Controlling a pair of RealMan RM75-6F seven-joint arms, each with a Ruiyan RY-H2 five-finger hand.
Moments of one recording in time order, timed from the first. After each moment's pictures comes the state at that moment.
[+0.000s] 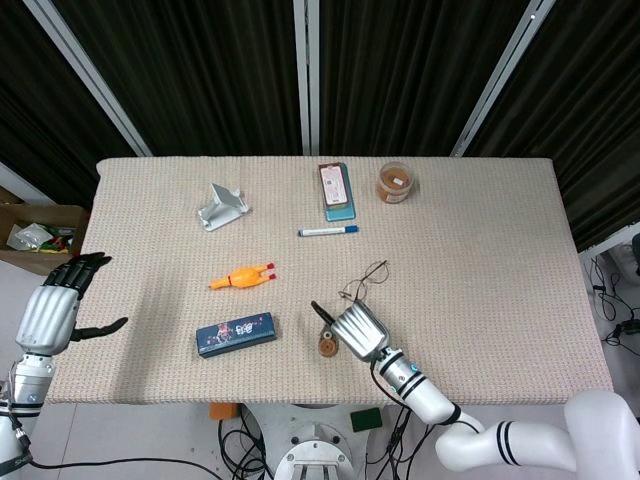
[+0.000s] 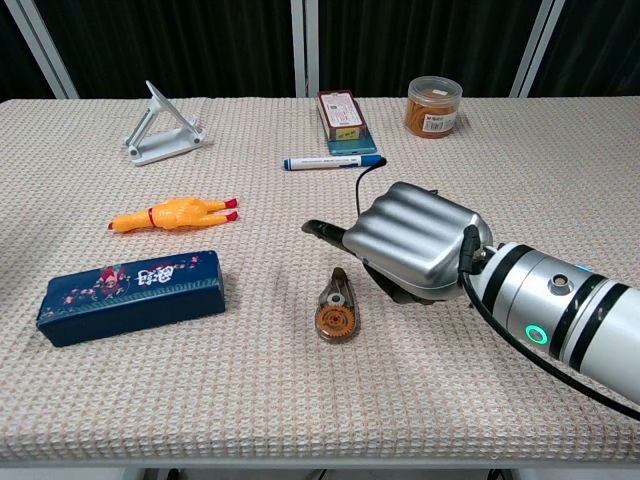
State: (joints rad) left arm -0.19 -1.18 -0.06 -1.50 1.54 1.47 -0.12; right arm 0.67 -1.77 0.05 -1.52 -1.31 1.01 -1.01
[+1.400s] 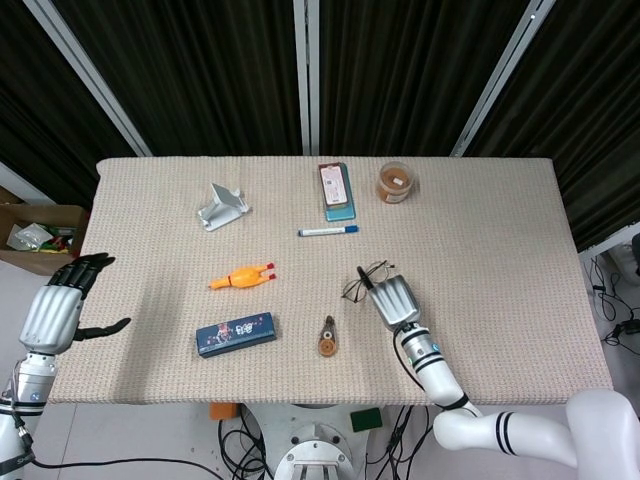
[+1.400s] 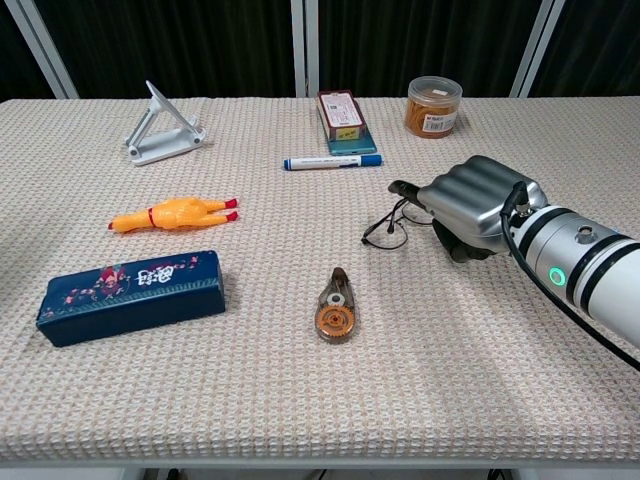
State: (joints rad) left arm -0.20 -1.19 -0.06 -1.50 1.54 1.45 -0.12; right arm 0.67 -1.76 0.11 -1.45 -1.03 1.08 -1.03
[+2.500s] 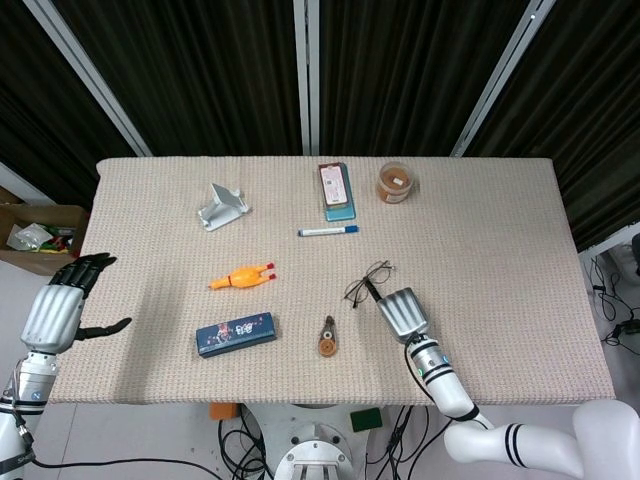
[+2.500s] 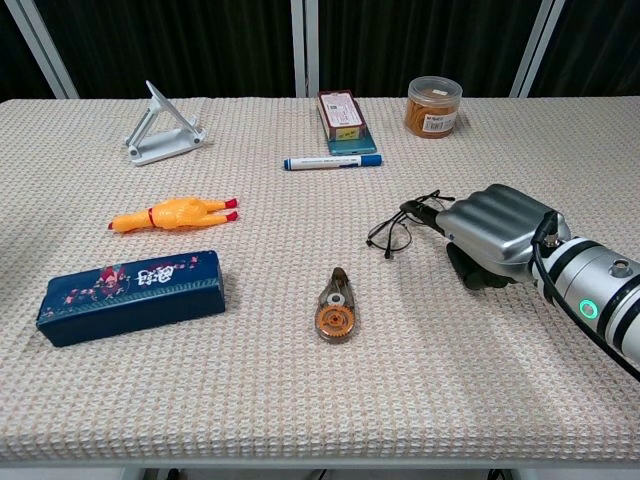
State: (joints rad) left arm -0.20 -1.18 -0.06 -1.51 1.53 1.44 -0.12; right arm 0.61 -1.75 0.05 -1.42 -1.10 1.09 -0.87
